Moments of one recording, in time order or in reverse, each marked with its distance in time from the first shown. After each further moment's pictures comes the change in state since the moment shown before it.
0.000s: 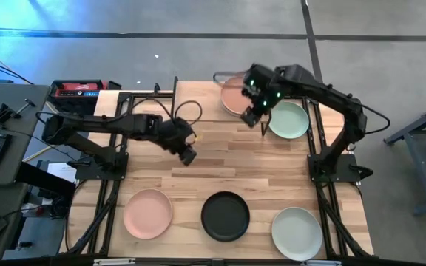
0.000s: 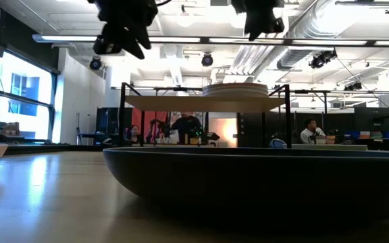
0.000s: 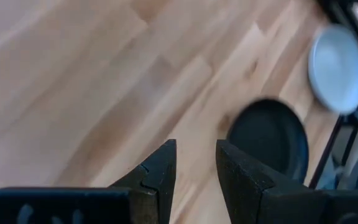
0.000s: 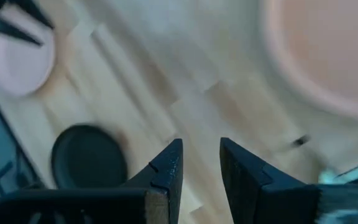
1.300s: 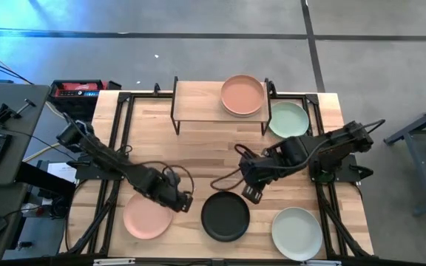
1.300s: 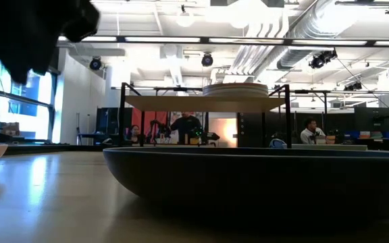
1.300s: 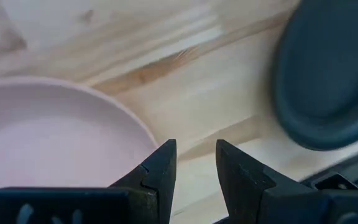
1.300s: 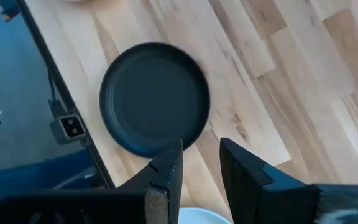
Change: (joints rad) left arm -0.549 0.244 0.000 -0.104 -0.073 -0.992; right arm 0.712 0.000 -0.095 0.083 0.248 0.511
